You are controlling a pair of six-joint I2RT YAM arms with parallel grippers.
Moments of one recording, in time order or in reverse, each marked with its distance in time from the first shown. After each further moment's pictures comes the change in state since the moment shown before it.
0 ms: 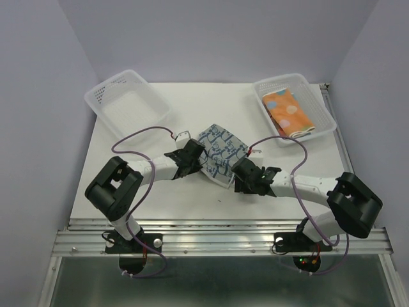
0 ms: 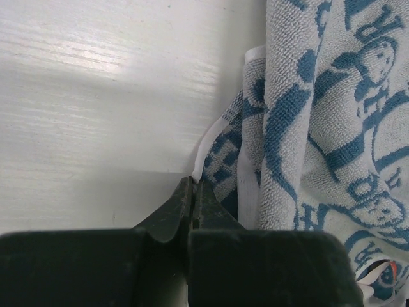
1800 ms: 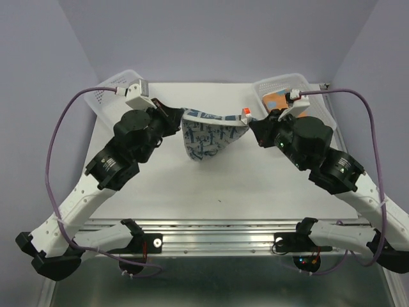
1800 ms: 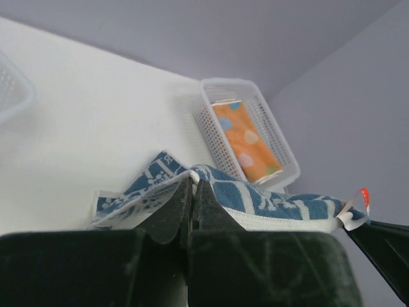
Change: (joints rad) left arm -0.046 -0.620 0.478 -0.304 -0.100 0.205; right arm 0.000 -0.404 0.613 -0.098 0.027 -0.413
